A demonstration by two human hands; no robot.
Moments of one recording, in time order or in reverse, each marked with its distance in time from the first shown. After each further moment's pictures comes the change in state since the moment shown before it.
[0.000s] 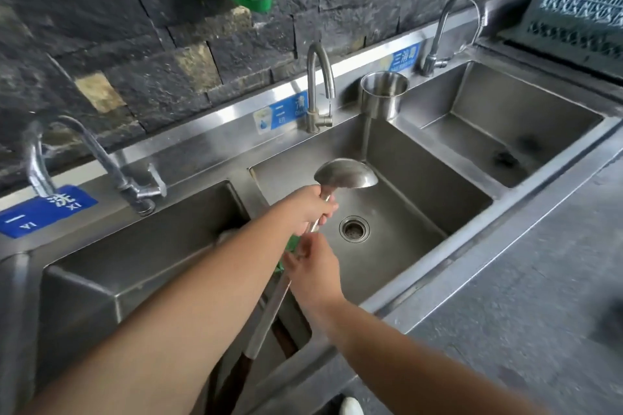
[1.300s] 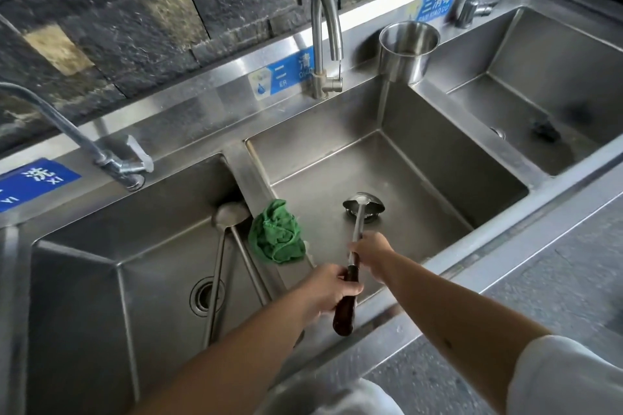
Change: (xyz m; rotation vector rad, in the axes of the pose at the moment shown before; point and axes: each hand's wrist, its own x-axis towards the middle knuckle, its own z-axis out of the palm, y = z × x) left_hand 0.004 -0.110 0.092 -0.102 -0.117 -0.277; right_hand 0.171 0.138 -0.064 -0.160 -0.141 0.448
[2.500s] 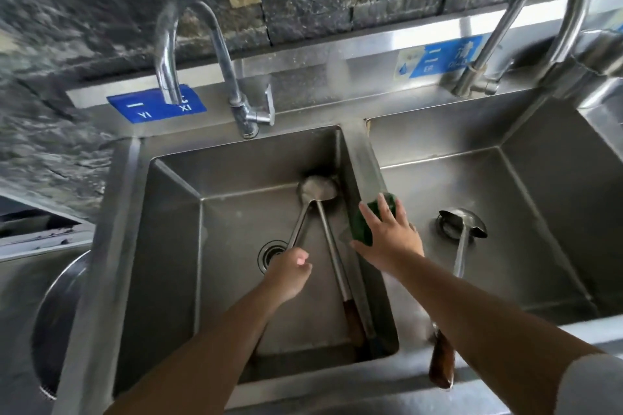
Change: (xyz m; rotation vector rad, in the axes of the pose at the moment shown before) left_hand -0.011 -0.159 -0.200 0.185 0.574 -0.010; right_hand -0.043 -0.089 0.148 -1.173 -0.055 -0.713
